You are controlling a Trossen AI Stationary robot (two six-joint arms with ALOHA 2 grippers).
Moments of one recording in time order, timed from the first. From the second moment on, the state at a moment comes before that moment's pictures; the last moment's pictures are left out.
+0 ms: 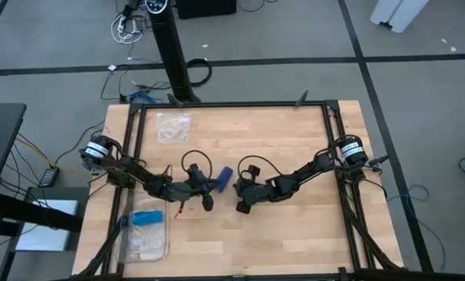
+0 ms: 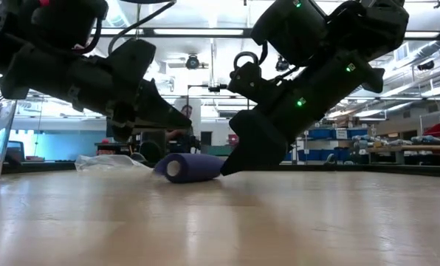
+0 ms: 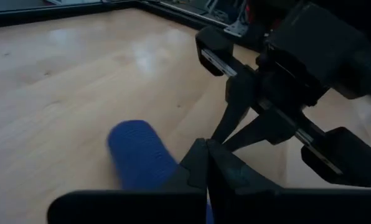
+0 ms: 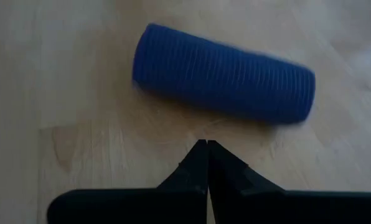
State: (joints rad) left arm -0.35 1.72 0.45 0.93 -0.66 -0.50; right arm 0.27 1.98 0.97 0.25 0.55 0.27
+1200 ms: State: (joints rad) left arm -0.35 1.71 0.50 0.90 -0.66 -0.34; right arm 0.17 1.98 0.97 0.50 0.49 0.18
